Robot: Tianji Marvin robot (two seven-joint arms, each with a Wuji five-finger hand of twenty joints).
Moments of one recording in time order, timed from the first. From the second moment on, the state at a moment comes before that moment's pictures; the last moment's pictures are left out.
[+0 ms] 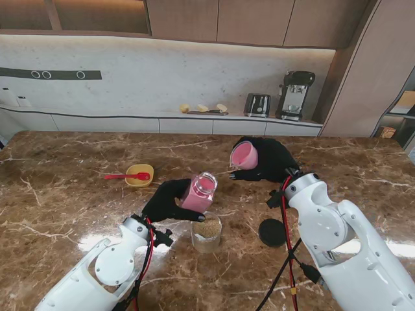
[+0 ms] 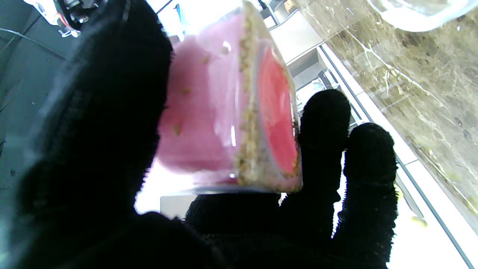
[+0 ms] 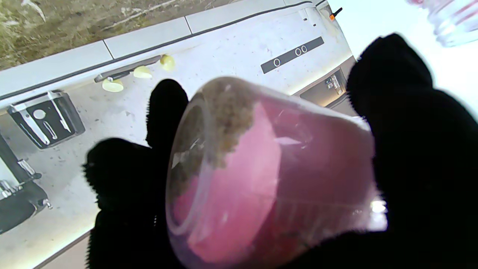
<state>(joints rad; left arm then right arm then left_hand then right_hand) 1.53 -1.19 -1.04 -1.49 0.20 -0.47 0.18 -1.56 -1.09 1.30 -1.88 -0.56 -0.04 0.04 0.84 -0.88 0.38 -0.15 0.81 0.11 0.61 0.52 1.00 0.09 0.40 0.78 1.04 0.26 0.79 1.00 0.55 0.36 1.32 0.71 0.46 -0.85 0.83 -0.23 0.67 -0.12 0.89 0.79 1.05 0.02 0.59 0.73 1.02 0.16 0.92 0.62 0.89 0.17 1.65 0.51</state>
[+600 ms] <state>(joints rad) 1.53 -1.19 -1.03 -1.49 0.19 -0.47 0.18 -1.55 -1.11 1.24 -1.84 -0.77 -0.13 -0.11 0.84 -0.88 0.38 -0.15 0.81 0.11 0.61 0.52 1.00 0.09 0.40 0.78 1.04 0.26 0.79 1.00 0.55 0.36 1.32 0.71 0.46 -0.84 0.83 -0.23 0.67 -0.11 0.90 0.78 1.06 0.01 0.62 0.74 1.06 0.16 0.94 0.62 0.93 0.16 1.69 0.52</state>
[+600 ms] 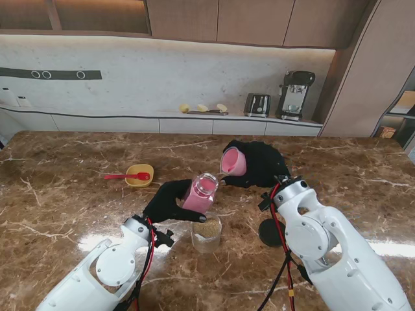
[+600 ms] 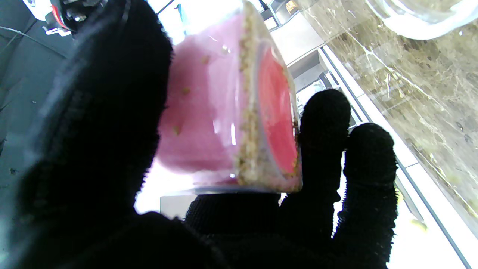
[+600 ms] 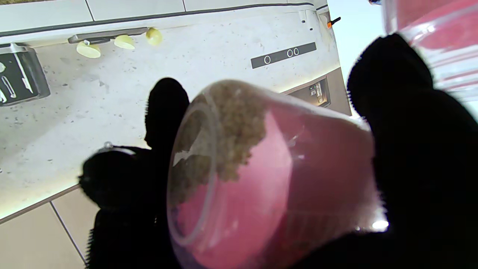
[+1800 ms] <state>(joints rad) 1.53 -1.19 -1.03 -1.49 0.19 -0.47 0.18 -1.57 -1.10 1.23 -1.86 -0.96 -0.23 -0.21 0.84 -0.88 0.38 -0.15 0.81 0.11 0.61 0.52 1.00 0.09 0.40 0.79 1.04 0.26 0.79 1.00 0.55 0.36 1.32 0.71 0.46 -0.84 0.83 -0.23 0.66 -0.11 0.91 0.76 1.06 0.01 0.63 0.74 1.06 0.15 0.95 0.62 0.94 0.15 1.70 0.52</state>
